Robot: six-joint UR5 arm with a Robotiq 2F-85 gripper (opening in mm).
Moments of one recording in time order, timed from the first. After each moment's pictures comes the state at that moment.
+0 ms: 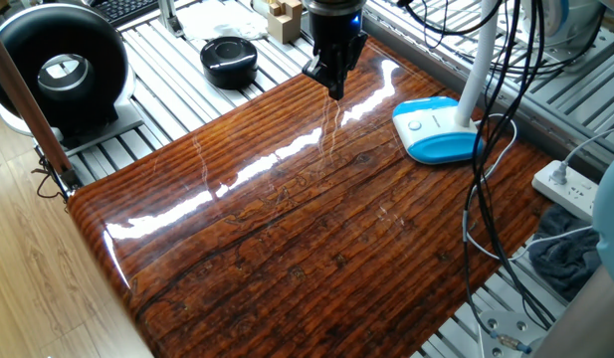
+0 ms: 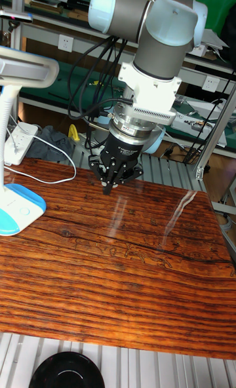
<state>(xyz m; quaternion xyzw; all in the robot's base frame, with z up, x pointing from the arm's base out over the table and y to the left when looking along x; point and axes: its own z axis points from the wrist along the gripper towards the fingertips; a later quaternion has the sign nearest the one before) 0.525 -0.015 0.187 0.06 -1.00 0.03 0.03</state>
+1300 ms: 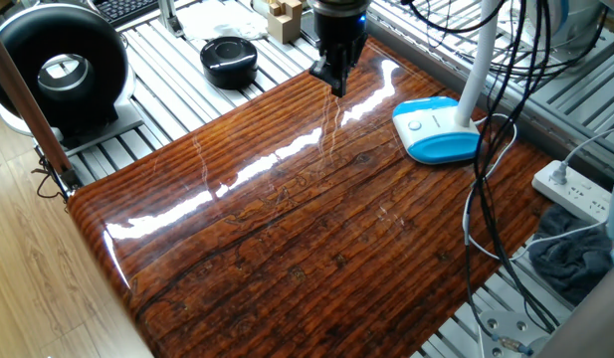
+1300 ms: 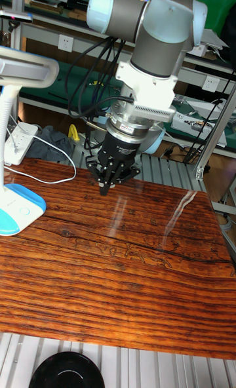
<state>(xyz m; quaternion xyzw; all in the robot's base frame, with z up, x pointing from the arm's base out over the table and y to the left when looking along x) 0.525 -0.030 0.183 0.12 -0.99 0.04 0.01</state>
